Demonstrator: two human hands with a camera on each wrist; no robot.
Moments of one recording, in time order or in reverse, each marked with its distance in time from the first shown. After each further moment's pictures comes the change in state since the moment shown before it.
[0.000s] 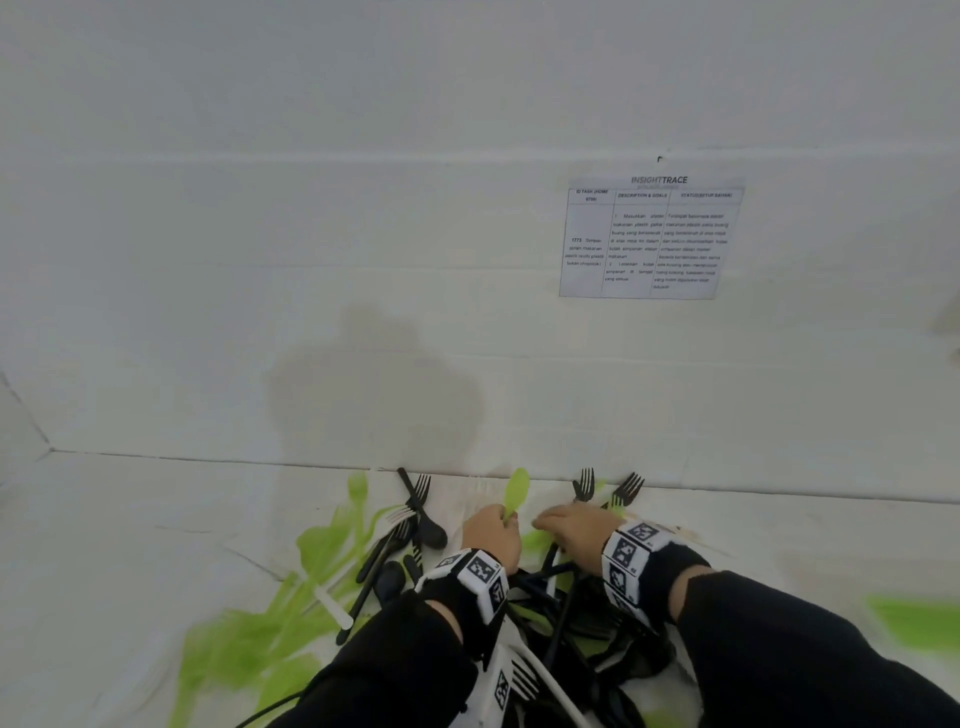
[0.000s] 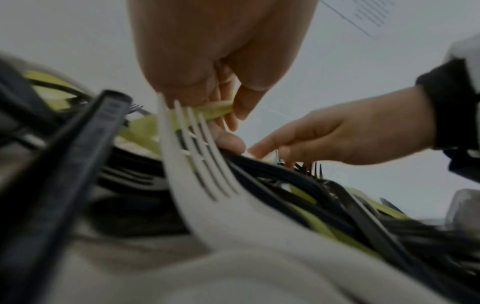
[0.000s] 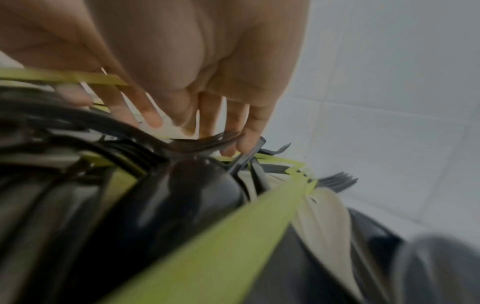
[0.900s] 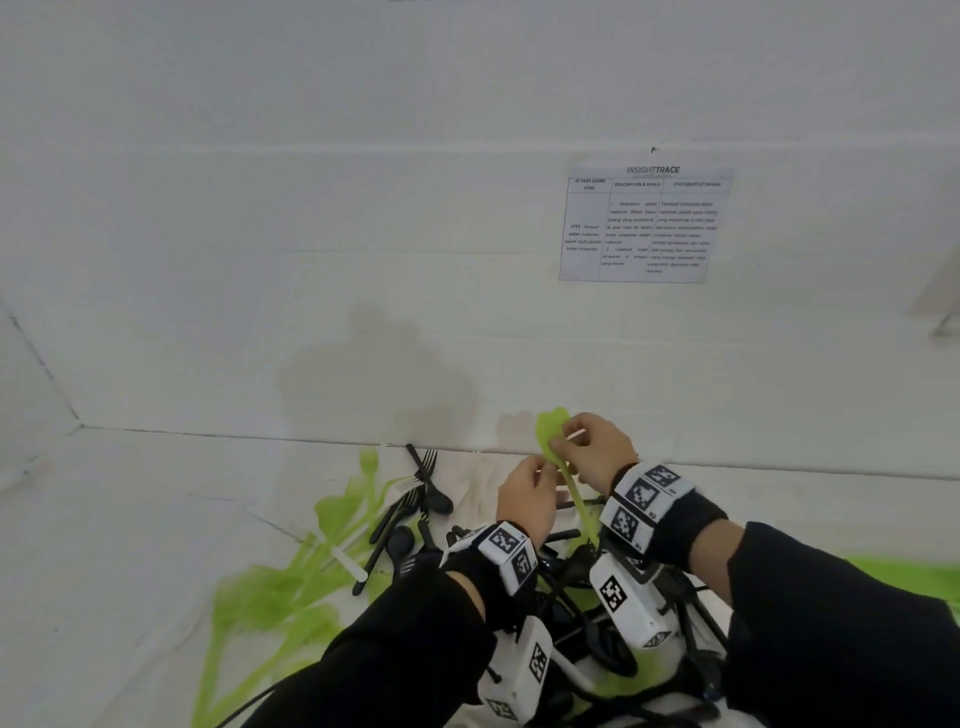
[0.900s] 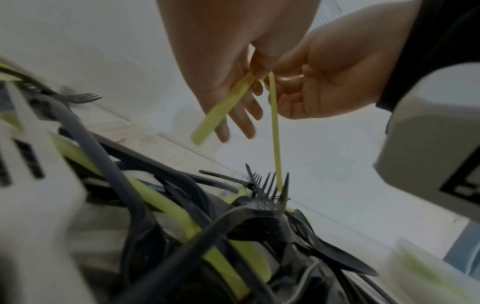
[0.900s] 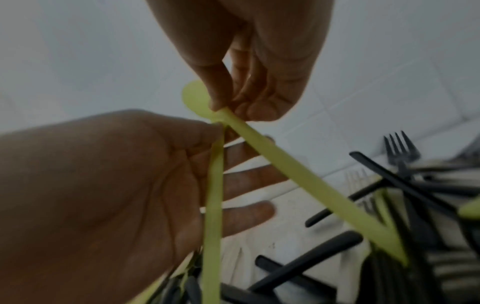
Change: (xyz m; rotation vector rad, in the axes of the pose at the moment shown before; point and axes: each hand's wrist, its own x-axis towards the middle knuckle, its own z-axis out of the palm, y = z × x) left_hand -0.061 0.048 -0.003 -0.490 -0.044 0.183; right_hand -0.035 -0.023 -0.055 0.982 0.545 0.359
